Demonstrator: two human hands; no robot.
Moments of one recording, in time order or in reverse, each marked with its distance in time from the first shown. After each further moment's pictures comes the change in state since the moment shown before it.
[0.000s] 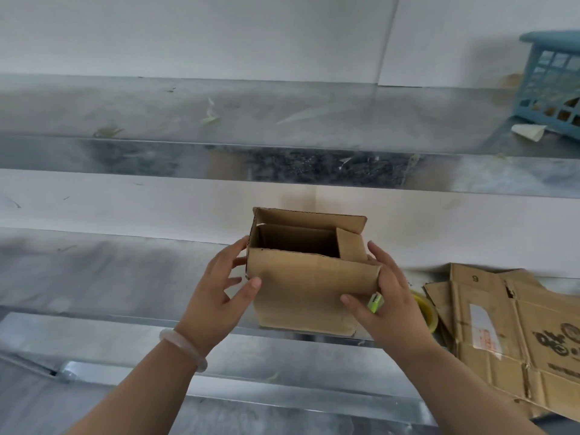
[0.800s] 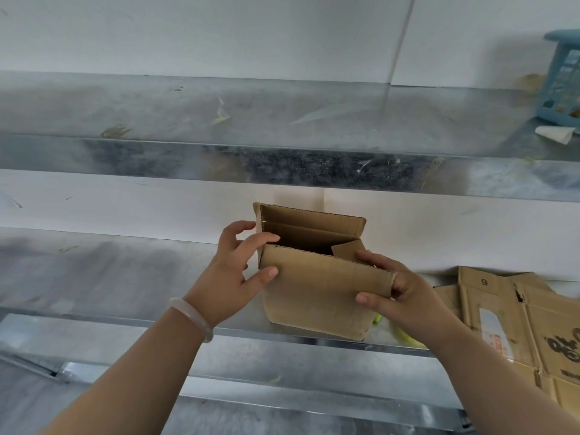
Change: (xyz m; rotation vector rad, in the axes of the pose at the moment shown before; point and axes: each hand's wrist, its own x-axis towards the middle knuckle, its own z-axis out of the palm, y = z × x) left_hand 0.037 0.005 -0.014 0.263 -0.136 0.186; right_hand 0.024 -0.004 -0.022 0.315 -0.267 0.113
